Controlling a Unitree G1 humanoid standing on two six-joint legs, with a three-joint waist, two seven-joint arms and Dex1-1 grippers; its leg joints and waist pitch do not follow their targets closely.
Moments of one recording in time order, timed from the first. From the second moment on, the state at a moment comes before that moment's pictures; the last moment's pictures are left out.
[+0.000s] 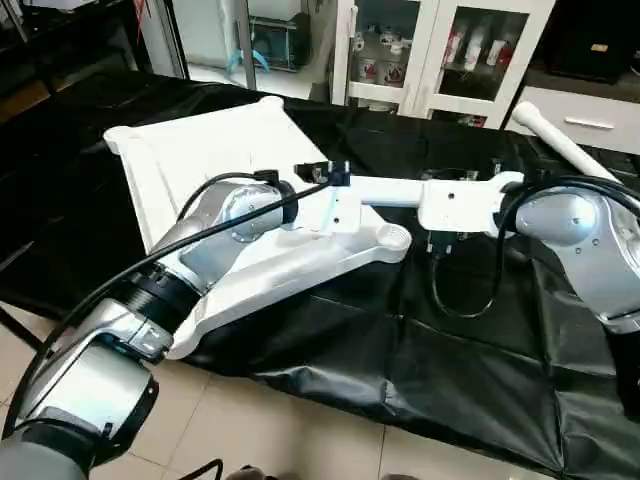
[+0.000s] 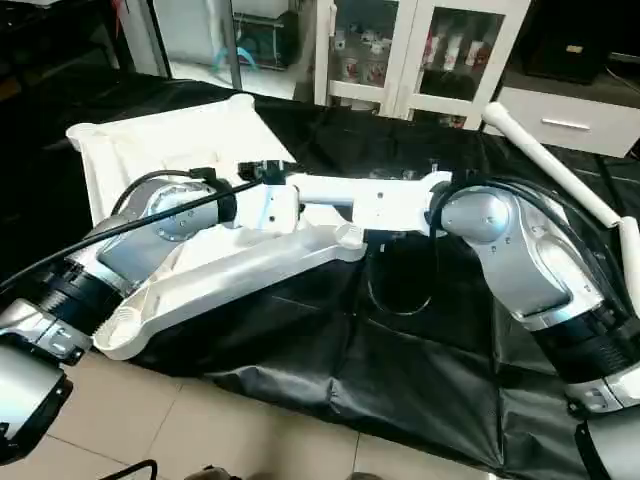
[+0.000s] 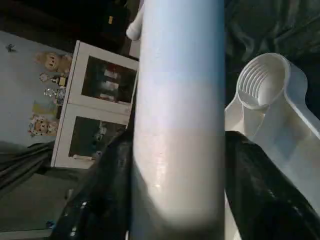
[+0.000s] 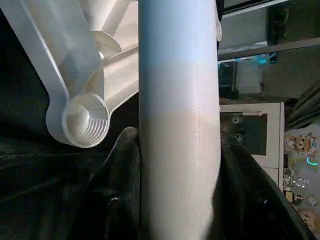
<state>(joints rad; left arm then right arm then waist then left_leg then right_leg) -0.87 0.40 -0.50 0.48 0.43 -0.21 -0.59 -0.67 -0.77 0.40 -0.02 -0.35 0.19 0.81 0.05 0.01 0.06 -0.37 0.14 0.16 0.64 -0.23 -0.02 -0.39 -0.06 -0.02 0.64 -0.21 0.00</state>
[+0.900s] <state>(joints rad) -0.82 0.38 -0.31 0.42 0.37 -0.13 -0.65 -0.62 -0.43 0.14 -0.07 -0.06 0.56 0.68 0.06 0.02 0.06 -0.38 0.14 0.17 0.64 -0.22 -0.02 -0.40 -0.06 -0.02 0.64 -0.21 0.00</state>
